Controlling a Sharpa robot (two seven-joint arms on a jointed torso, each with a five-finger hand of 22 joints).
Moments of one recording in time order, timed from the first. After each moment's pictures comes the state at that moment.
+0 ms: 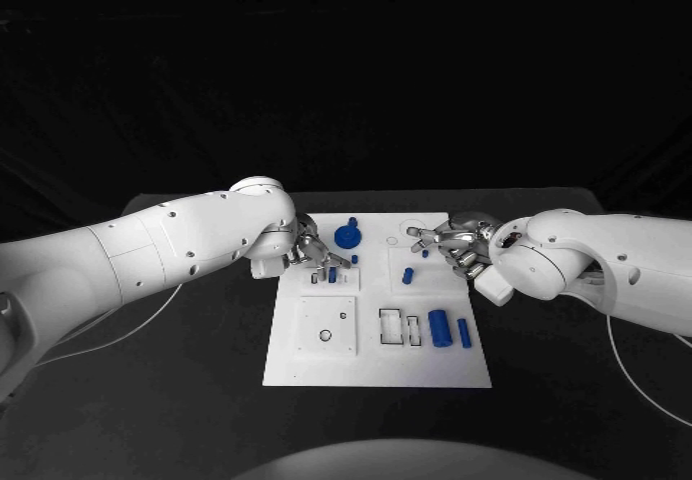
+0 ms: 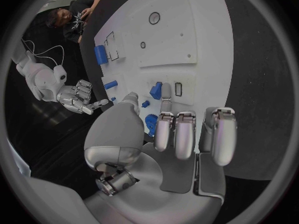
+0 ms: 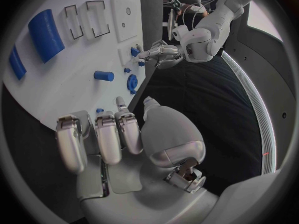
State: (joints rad) left arm 1.34 -0.42 -0.17 1.13 -0.87 0.28 -0.61; left_hand 0.99 -0.06 -0.10 0.30 0.29 1.04 0.07 0.30 0.59 1.47 0.01 1.57 1.31 1.46 -0.03 1.57 1.31 0.02 1.47 0.09 1.57 1.31; right arm 1.33 -0.92 -0.22 1.61 -0.43 -0.29 -0.32; right_hand 1.13 0.19 -0.06 0.29 0.25 0.80 0.20 0.13 0.09 1.47 0.13 1.57 1.31 1.46 0.08 1.57 1.31 0.01 1.47 0.19 1.57 1.31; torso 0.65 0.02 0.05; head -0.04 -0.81
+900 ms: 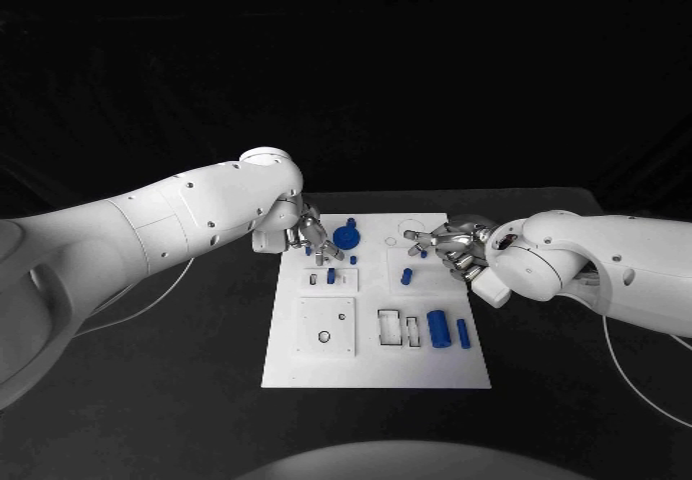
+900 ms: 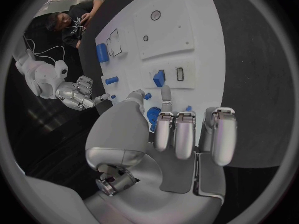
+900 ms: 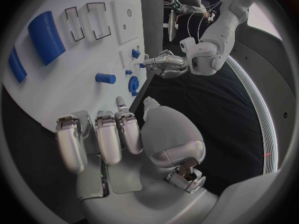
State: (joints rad) left arm 1.39 -0.31 -0.16 0.95 -0.87 0.47 -0.63; left_hand 1.09 -0.04 -0.07 0.29 0.46 0.94 0.07 0.42 0.79 1.47 0.01 1.57 1.31 1.46 -0.03 1.57 1.31 0.02 1.47 0.09 1.57 1.31; right arm 1.33 -0.92 -0.22 1.61 -0.43 -0.28 -0.33; right_hand 1.13 0.19 -0.06 0.29 0.25 0.80 0.20 0.13 0.09 1.47 0.13 1.57 1.31 1.46 0.08 1.57 1.31 0.01 1.47 0.19 1.57 1.31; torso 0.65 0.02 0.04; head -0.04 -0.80
